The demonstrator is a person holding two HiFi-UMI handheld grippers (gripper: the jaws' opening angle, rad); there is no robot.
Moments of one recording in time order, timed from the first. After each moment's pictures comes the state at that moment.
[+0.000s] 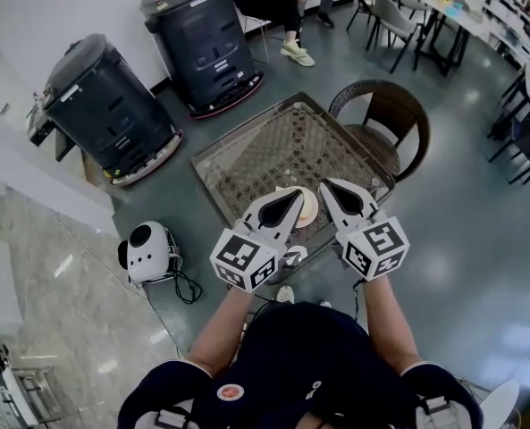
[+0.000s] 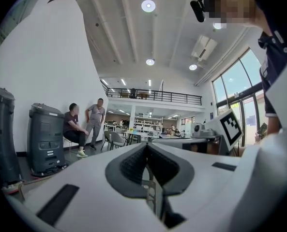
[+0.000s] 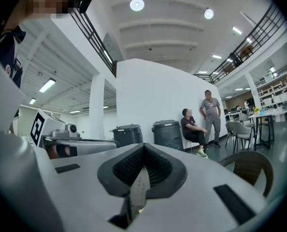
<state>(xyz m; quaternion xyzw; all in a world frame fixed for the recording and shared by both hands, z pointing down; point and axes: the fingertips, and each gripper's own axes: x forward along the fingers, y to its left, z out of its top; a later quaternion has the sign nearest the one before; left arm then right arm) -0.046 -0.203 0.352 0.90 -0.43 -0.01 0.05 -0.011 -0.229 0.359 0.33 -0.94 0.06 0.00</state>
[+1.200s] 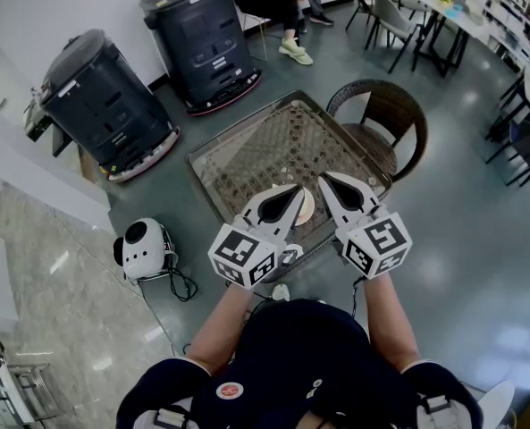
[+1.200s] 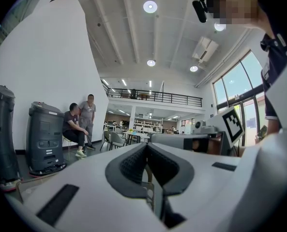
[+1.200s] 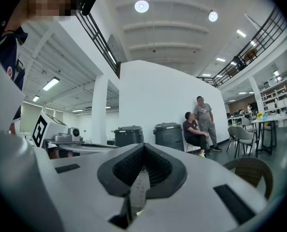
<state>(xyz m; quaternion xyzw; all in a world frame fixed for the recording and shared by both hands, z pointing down) -0.041 -0.207 0.345 0.90 -0.43 -0.02 0.05 -0.012 -0.228 0.338 0.31 -0.95 0.04 0.00</state>
